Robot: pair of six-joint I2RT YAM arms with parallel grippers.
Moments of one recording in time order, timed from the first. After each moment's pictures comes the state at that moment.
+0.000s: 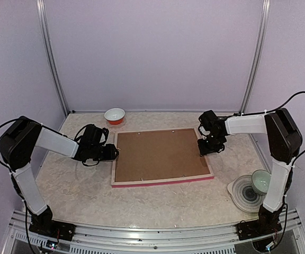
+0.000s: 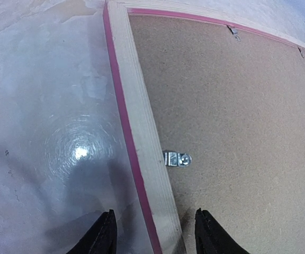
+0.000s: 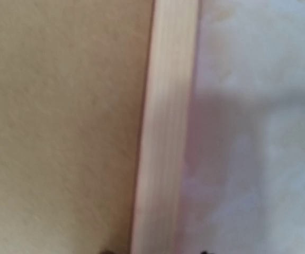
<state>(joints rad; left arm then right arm) -0.46 1.80 0.83 0.19 0.03 -0.44 0.46 1.93 1.27 -0.51 0.12 0.22</state>
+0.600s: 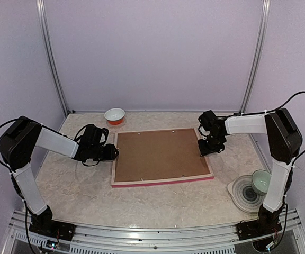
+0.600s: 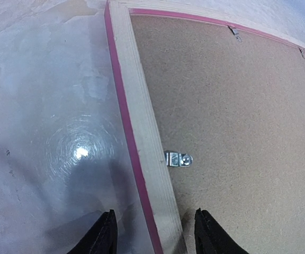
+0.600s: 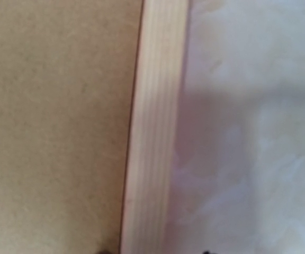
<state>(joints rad) -0.46 1.80 0.83 0.19 0.02 -0.44 0.46 1.93 1.28 -0.56 0.16 0.20</state>
